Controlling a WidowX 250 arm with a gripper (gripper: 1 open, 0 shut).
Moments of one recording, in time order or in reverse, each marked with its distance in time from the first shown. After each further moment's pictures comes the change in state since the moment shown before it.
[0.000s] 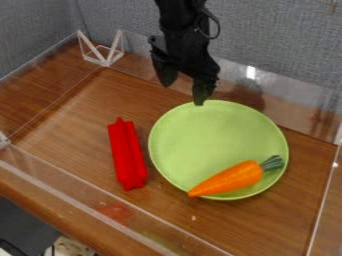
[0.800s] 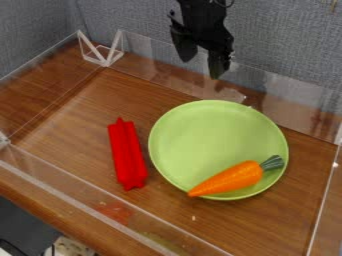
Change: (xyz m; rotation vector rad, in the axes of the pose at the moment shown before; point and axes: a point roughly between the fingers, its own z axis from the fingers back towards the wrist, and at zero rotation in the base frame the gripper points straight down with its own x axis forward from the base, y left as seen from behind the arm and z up) arm 0.042 0.000 0.003 -0.058 -0.039 -0.073
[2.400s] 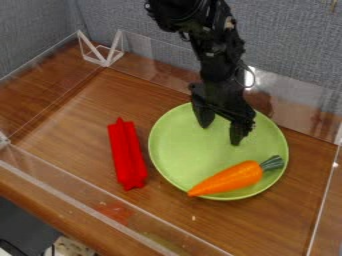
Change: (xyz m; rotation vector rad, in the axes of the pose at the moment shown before) arm -0.030 -0.050 -0.071 -0.044 0.055 0.051
